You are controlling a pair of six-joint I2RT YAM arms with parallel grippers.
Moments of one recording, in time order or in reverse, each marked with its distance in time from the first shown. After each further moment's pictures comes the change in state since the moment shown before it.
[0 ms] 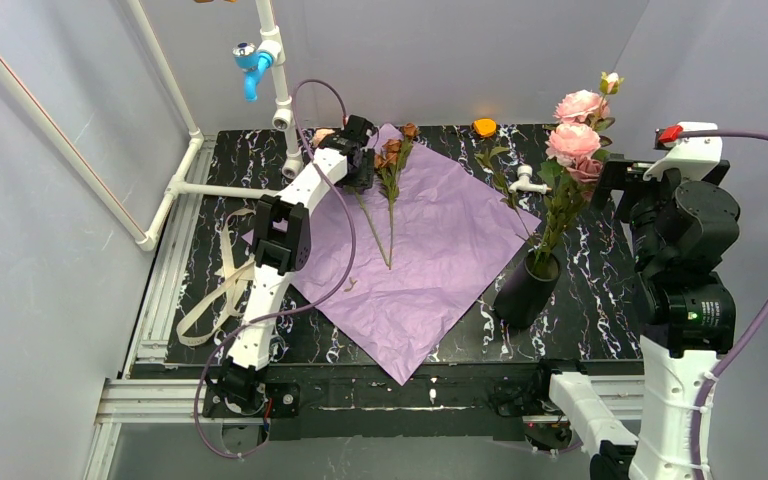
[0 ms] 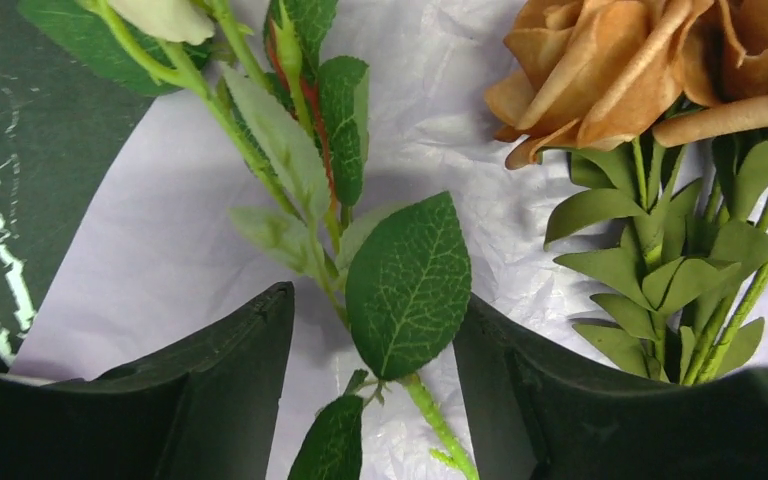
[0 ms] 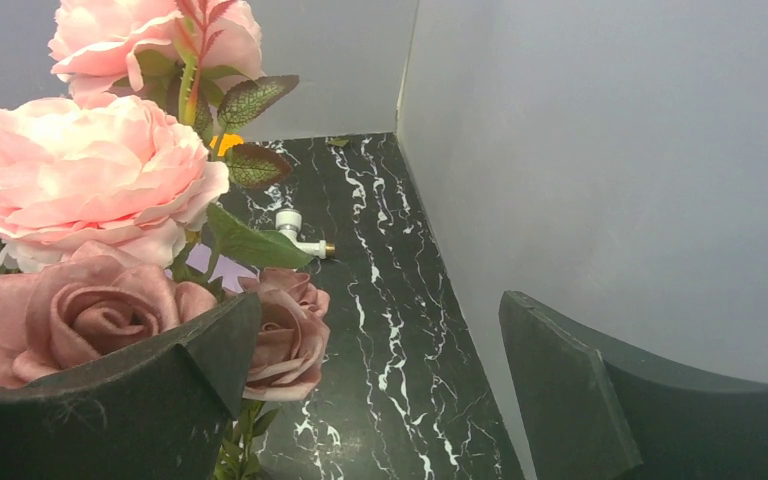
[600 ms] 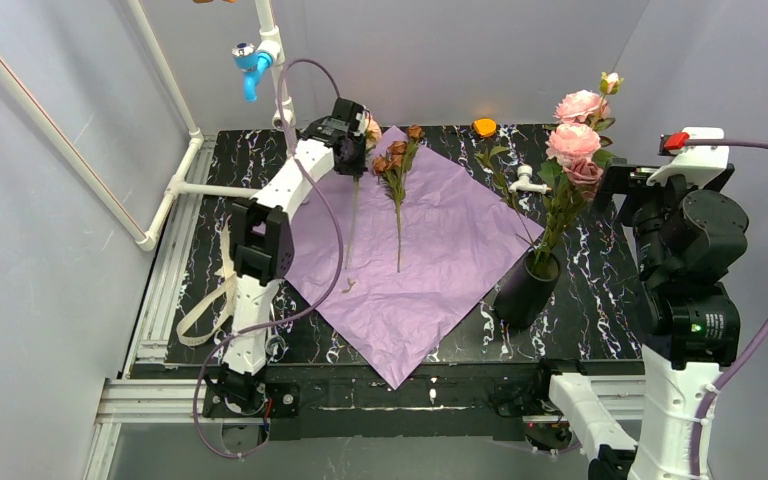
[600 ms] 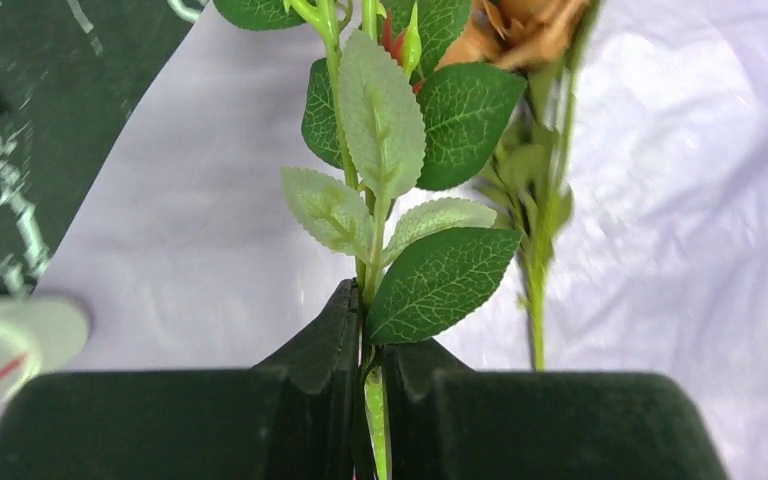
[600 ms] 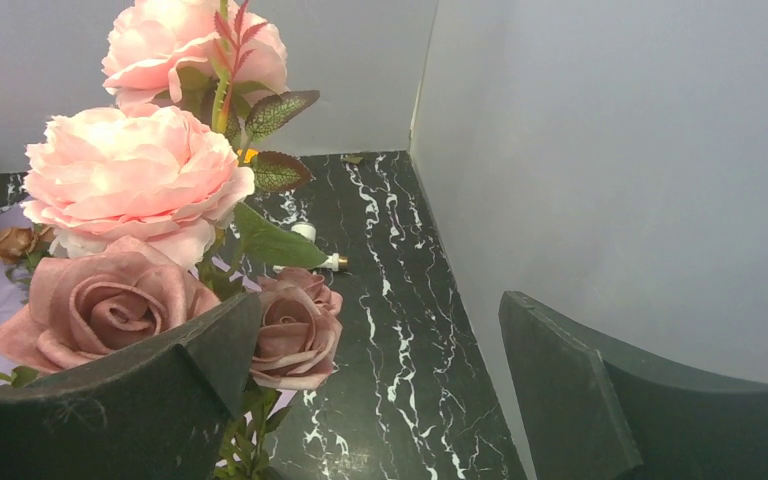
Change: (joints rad) left arm 0.005 -0.192 -0.137 0.045 0.181 -0.020; right arm -0.011 -0.019 0.006 0.004 -0.043 0.001
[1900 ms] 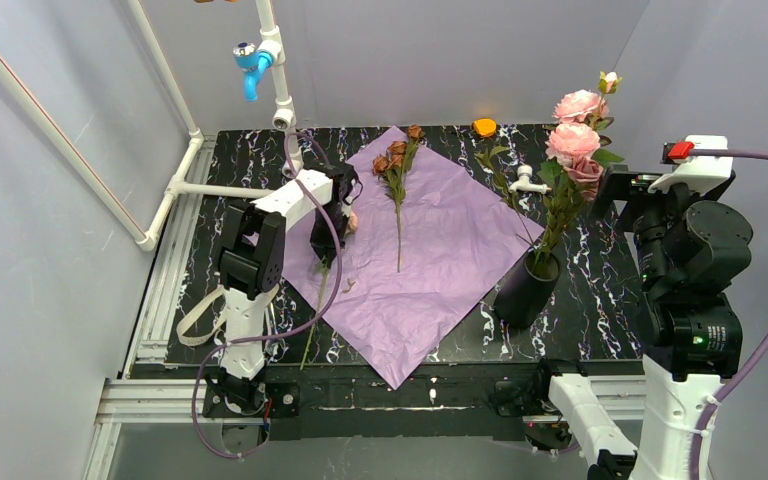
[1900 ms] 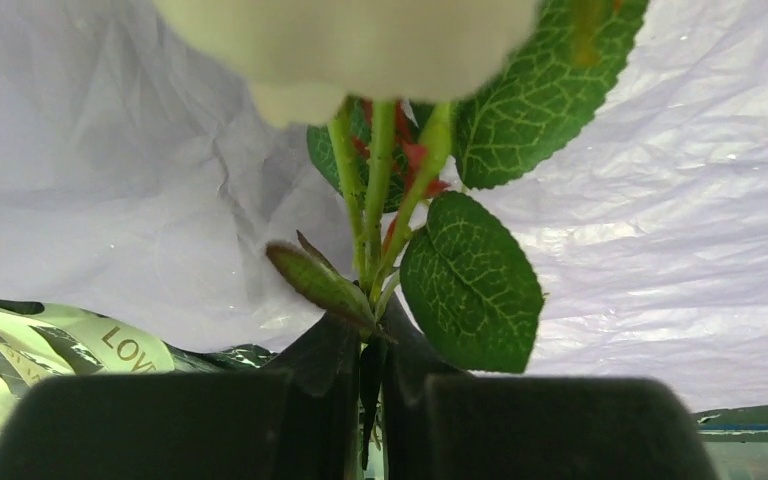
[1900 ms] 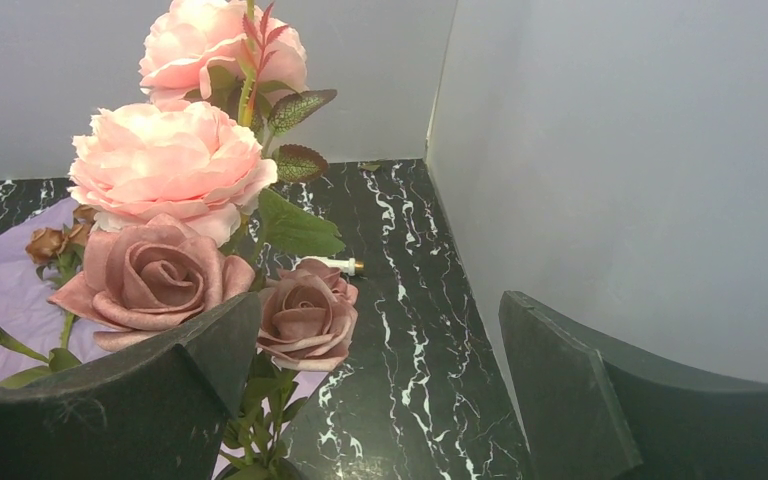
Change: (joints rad) left arm -0.035 -0.251 -0.580 -0.406 0.032 0.016; right arm 0.000 -0.040 -0.011 0.004 -0.037 0.020
